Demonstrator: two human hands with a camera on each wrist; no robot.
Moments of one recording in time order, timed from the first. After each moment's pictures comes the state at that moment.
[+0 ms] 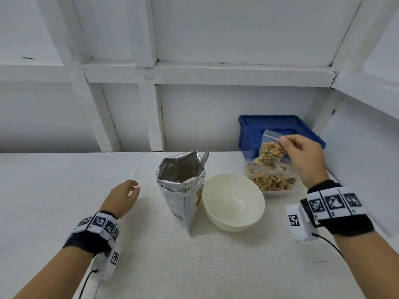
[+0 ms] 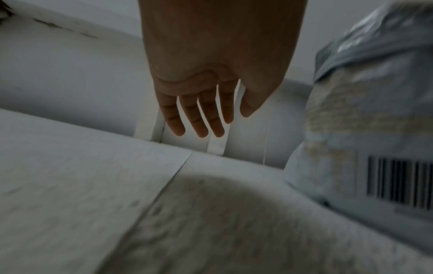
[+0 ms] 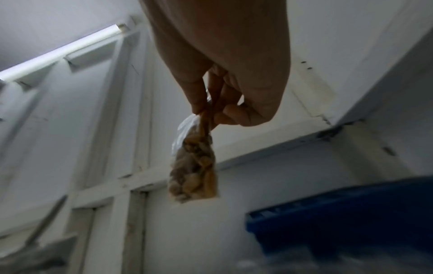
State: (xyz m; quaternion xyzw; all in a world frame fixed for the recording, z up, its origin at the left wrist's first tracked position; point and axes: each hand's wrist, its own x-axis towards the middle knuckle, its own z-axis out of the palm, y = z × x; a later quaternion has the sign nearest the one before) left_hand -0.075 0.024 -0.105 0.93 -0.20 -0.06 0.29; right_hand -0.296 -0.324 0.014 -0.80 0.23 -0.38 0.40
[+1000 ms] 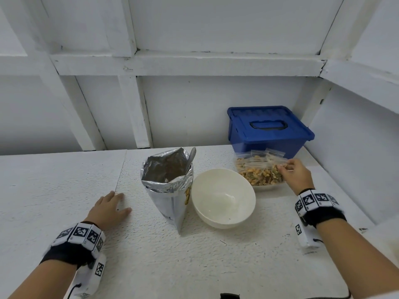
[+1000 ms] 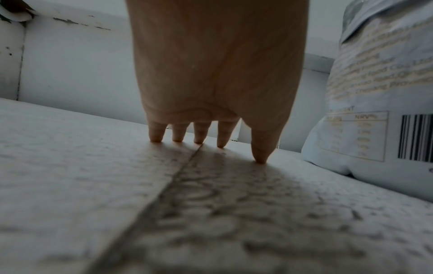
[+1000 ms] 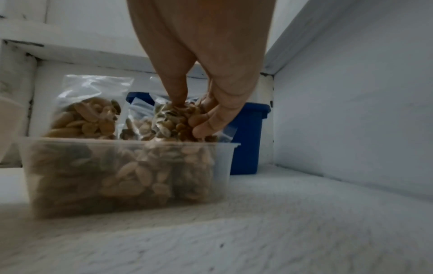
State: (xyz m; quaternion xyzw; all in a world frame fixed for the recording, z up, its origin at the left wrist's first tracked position) left_hand -0.046 0.036 -0.165 0.96 -0.20 -0.18 0.11; right_hand -0.312 -0.388 -0.080 -0.79 0.45 -0.23 0.34
